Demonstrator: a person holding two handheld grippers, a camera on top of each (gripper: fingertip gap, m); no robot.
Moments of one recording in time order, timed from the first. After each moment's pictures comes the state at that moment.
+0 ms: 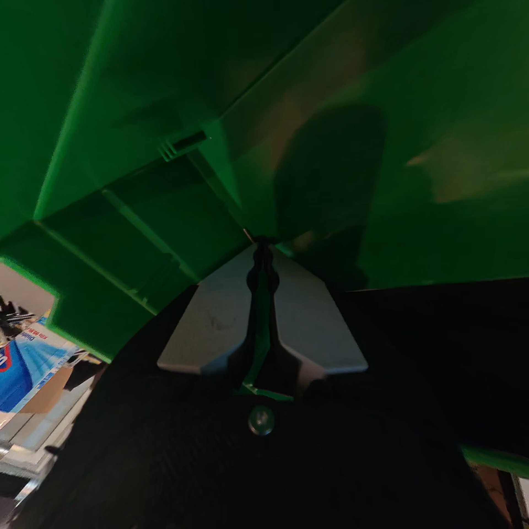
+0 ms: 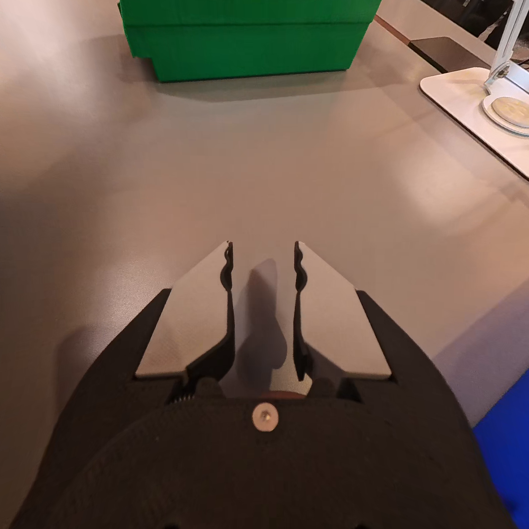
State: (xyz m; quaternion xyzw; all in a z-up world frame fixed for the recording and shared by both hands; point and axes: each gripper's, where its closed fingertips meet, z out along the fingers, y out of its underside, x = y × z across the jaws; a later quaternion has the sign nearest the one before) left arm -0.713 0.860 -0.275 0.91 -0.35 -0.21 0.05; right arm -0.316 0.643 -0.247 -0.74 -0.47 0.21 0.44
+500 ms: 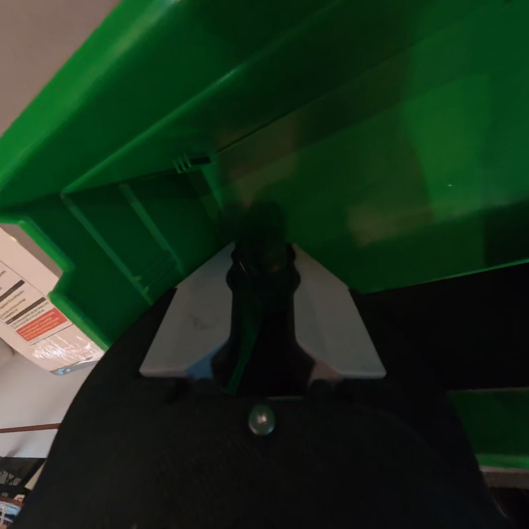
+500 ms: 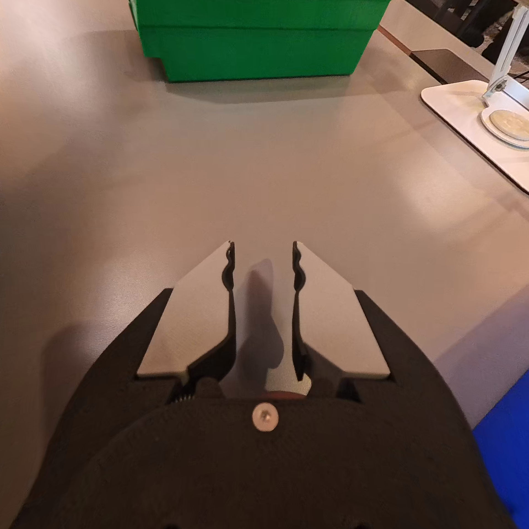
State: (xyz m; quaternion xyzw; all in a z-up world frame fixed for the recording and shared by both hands) left arm -0.693 0.867 -0.268 0.95 -0.28 -0.09 -0.04; right arm -0.318 0.640 -0.246 -0.73 -0.48 0.21 0.45
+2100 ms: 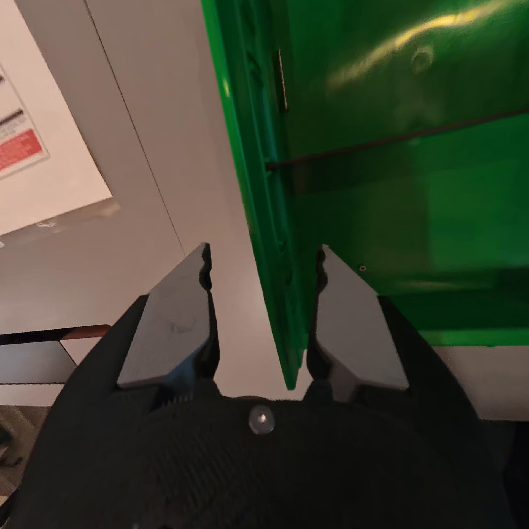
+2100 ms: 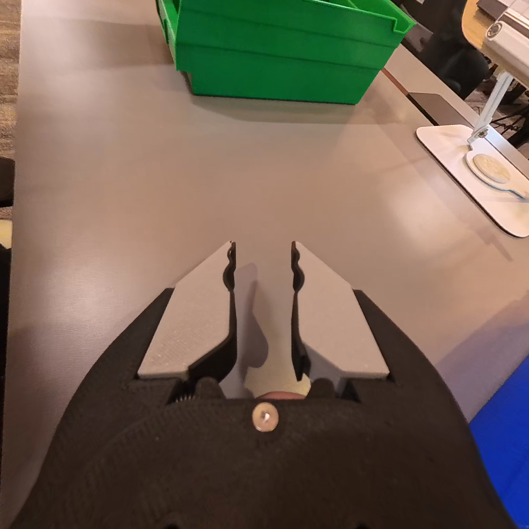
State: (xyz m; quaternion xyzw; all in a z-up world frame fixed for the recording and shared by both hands) left arm -0.763 0.758 -0.220 0.98 -0.16 -0.08 -0.09; right arm -0.327 0.625 -0.234 -0.70 -0.51 0.19 0.47
